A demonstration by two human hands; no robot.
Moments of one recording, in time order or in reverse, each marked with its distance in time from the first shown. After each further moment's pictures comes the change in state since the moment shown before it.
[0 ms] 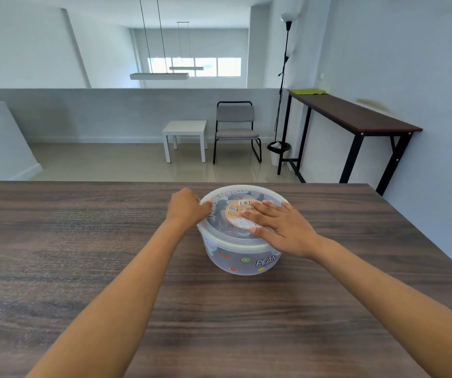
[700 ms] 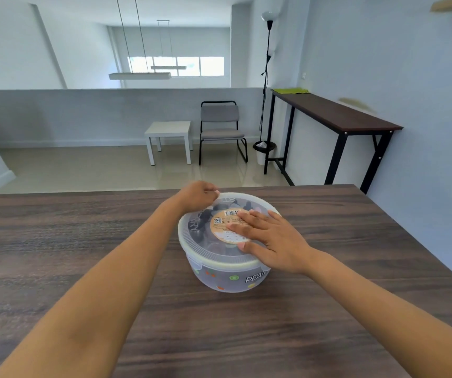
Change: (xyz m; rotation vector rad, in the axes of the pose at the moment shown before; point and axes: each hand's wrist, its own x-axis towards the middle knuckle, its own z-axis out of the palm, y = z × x) left_hand 0.060 0.040 0.012 -0.089 -0.356 0.247; right_hand -0.003 -0.002 -0.001 0.043 0.025 -0.021
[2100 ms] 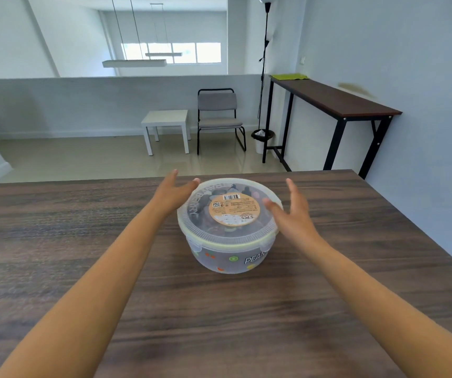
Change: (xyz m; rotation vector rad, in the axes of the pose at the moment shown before) left_hand -0.034 -0.034 0.005 -0.409 0.264 -0.258; right_hand -0.011 -0.001 -0.002 0.834 0.389 0.648
